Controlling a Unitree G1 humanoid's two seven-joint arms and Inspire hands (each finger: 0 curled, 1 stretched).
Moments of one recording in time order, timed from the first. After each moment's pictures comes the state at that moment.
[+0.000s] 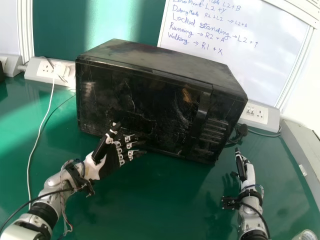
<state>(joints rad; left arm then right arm) -0.93 0.17 0.29 1.11 -0.30 -0.20 -0.80 -1.00 -0.52 -0.15 1.32 -0.14 -0.24 -0.08</state>
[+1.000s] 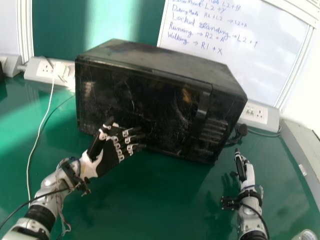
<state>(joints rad) -0.85 0.16 0.30 0.92 -0.37 -0.12 -0.85 -0.99 -0.51 -0.15 1.32 -0.14 -0.25 -0.08</state>
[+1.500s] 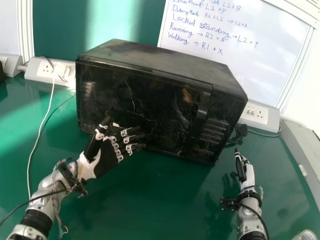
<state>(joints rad) -0.77 0.15 0.29 0.71 -0.42 0.00 -0.83 -0.99 -0.51 -0.14 1.32 -0.15 -0.25 -0.10</state>
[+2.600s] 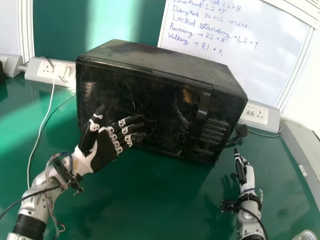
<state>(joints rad) -0.68 0.16 0.26 0.41 -0.50 0.15 -0.75 -0.96 -0.51 -0.15 1.32 -0.15 -0.30 -0.10</state>
